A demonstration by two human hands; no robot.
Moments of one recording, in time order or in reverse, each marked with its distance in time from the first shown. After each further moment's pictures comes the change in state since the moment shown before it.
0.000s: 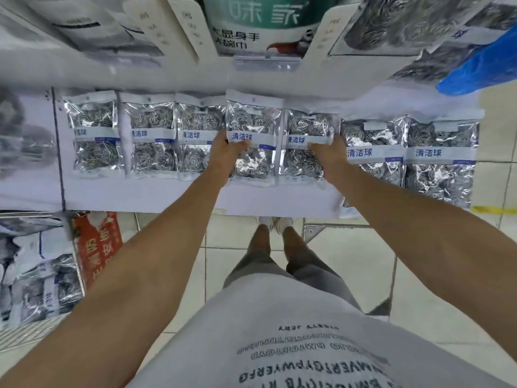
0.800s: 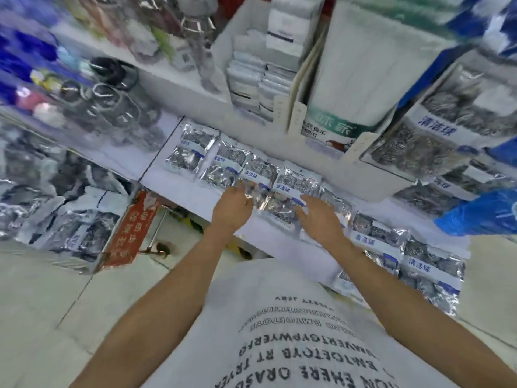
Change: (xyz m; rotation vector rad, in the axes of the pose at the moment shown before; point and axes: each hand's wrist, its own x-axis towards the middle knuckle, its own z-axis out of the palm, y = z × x) left_hand -0.167 -0.030 -0.076 0.604 0.361 0.267; right_hand -0.177 -0.038 -0.012 -0.897 -0.293 -0.980
